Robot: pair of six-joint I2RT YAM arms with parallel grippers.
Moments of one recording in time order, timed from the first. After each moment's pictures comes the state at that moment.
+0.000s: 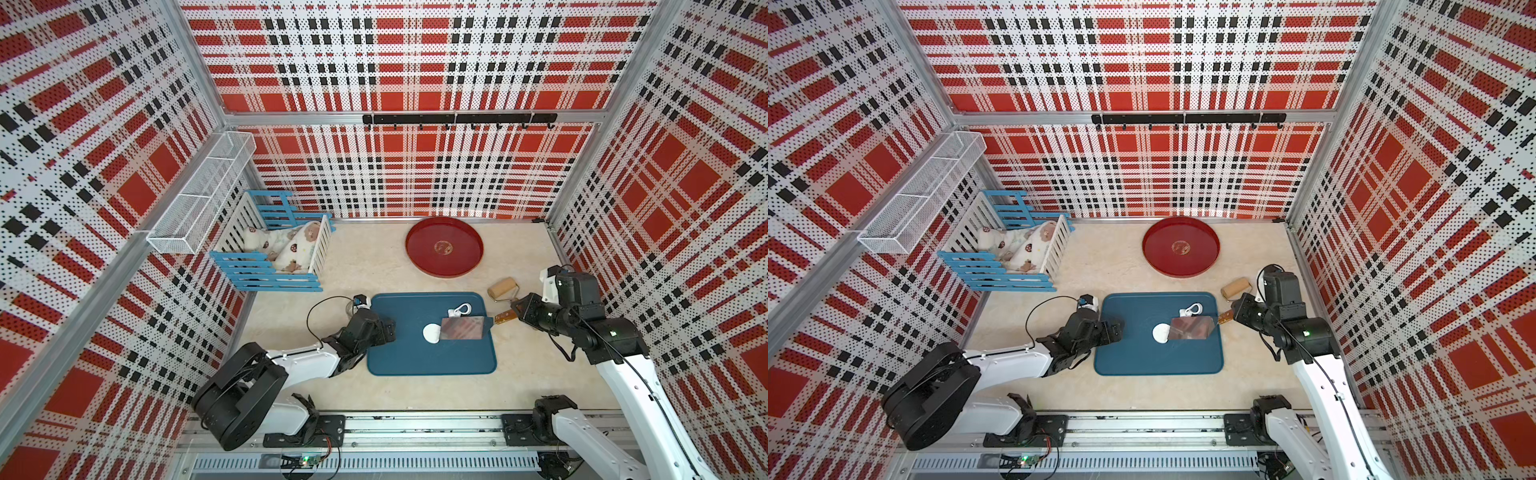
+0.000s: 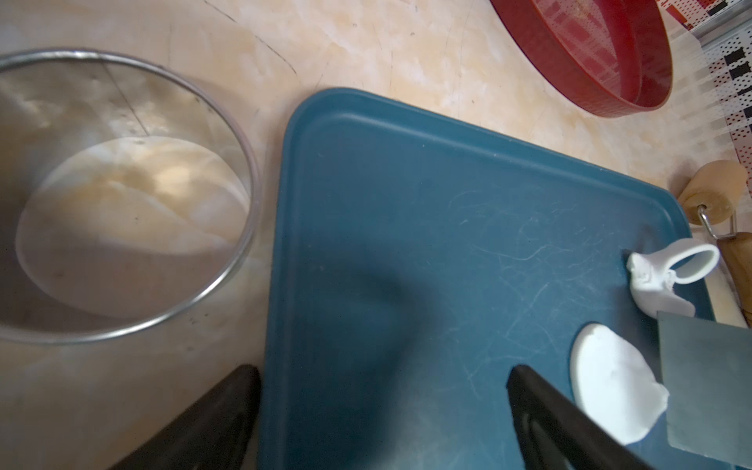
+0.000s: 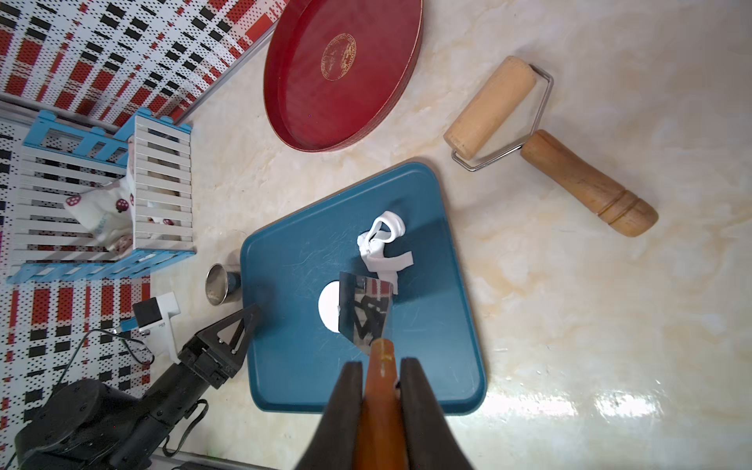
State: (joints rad) left arm -0.65 1.37 0.39 0.23 -0.14 -0.75; right arm 0.15 0.83 1.01 -0.98 -0.18 0.59
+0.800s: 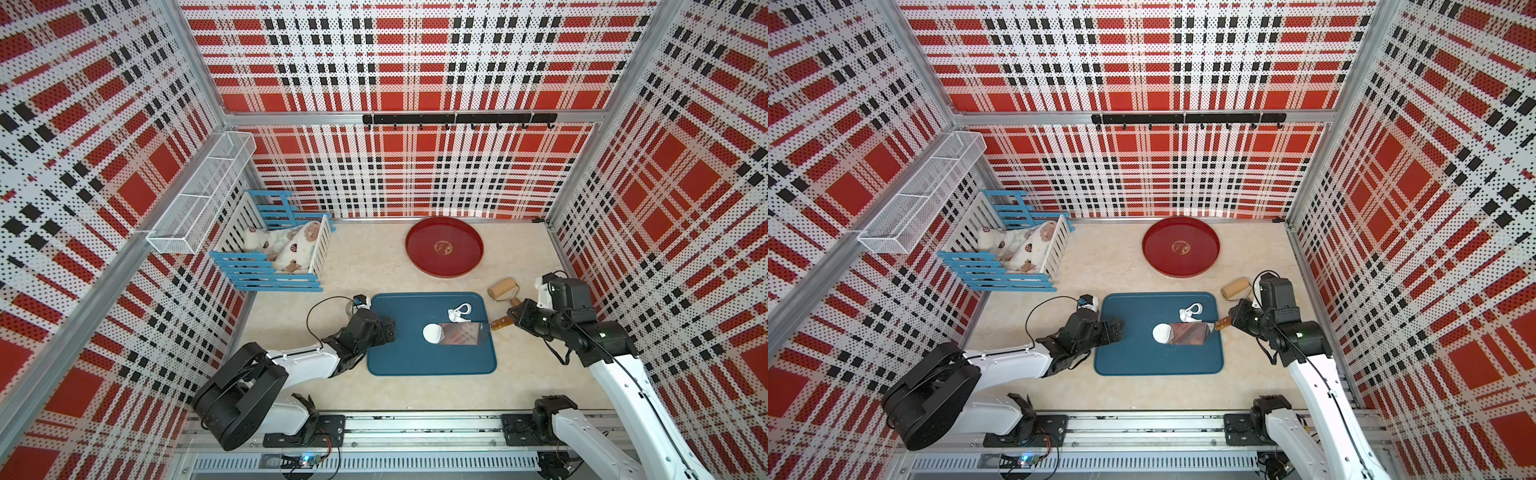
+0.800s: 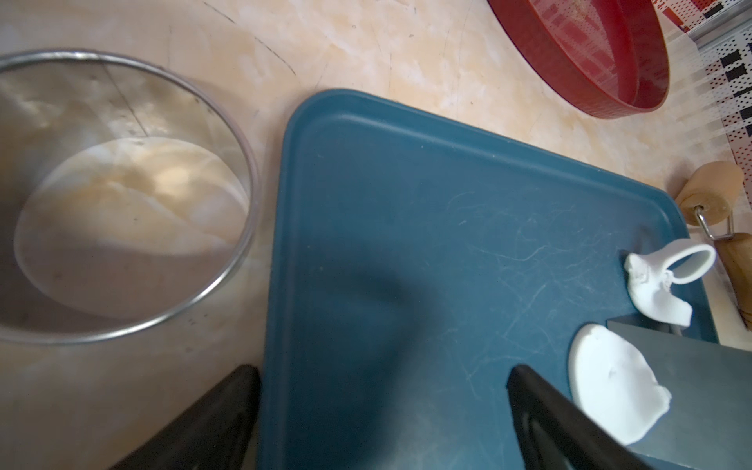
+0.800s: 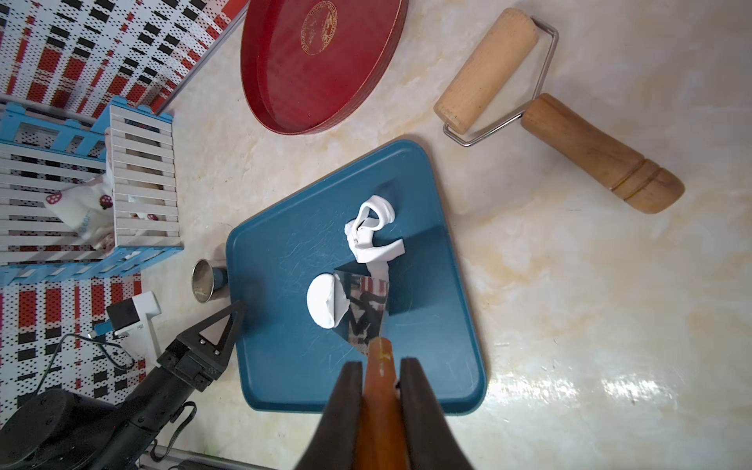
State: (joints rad) left arm -0.65 1.37 0.39 0.24 -0.14 -0.75; right arm 0.15 0.82 0.89 -0.91 -0.22 0.61
